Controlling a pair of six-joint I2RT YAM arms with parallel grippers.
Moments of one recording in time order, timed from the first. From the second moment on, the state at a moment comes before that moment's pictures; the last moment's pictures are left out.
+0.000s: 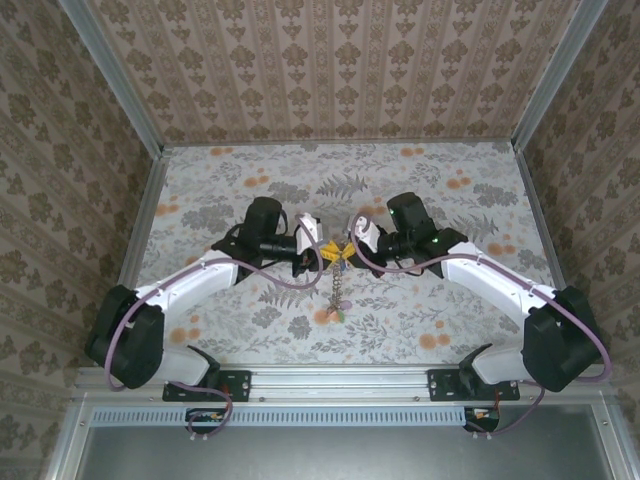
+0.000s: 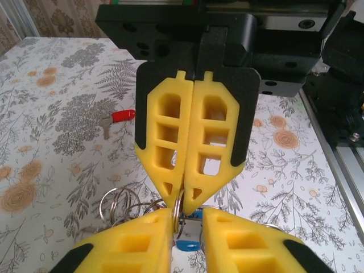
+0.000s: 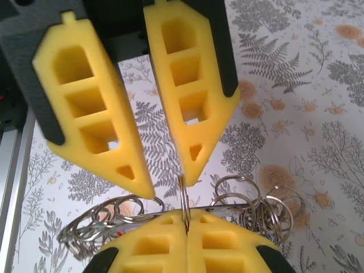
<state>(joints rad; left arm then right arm) -0.63 1.38 0.84 -0.04 0.85 0.49 0.52 1.36 0.94 -0.32 -0.63 -0.49</state>
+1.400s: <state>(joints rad) -0.64 1.39 0.82 0.04 0.88 0.43 0.52 1.33 0.90 -0.28 -0.62 -0.49</state>
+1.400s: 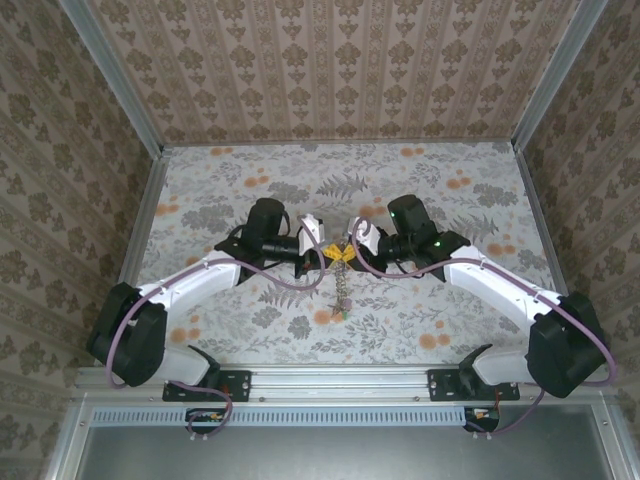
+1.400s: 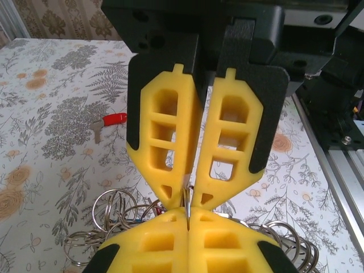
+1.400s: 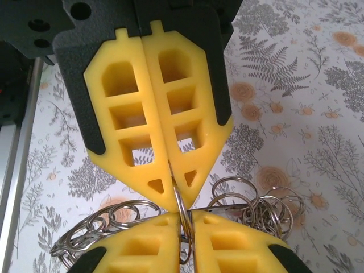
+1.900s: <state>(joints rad) -0.63 1.38 0.81 0.07 0.89 0.42 0.49 1.33 0.87 -0.23 -0.68 -0.45</state>
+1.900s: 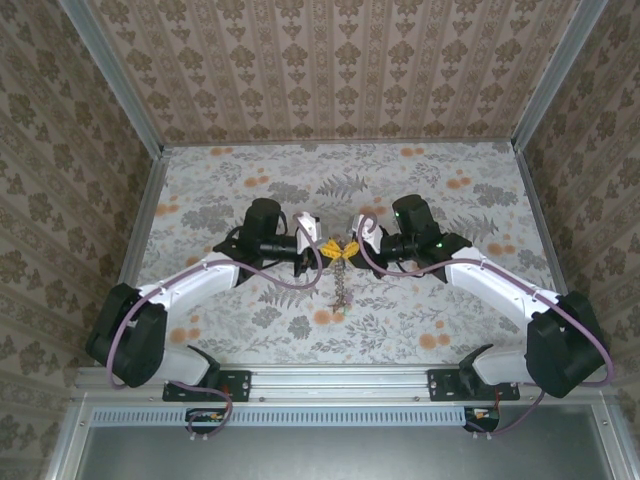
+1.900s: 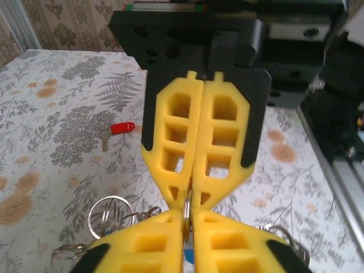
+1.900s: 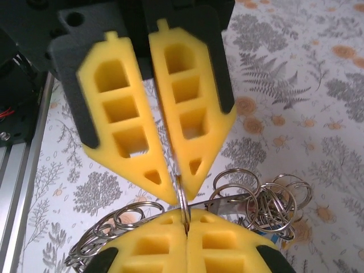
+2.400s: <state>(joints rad) -0.65 1.38 0.88 -0.14 0.79 0.55 0.57 1.38 1.10 -0.59 -0.48 -0.57</state>
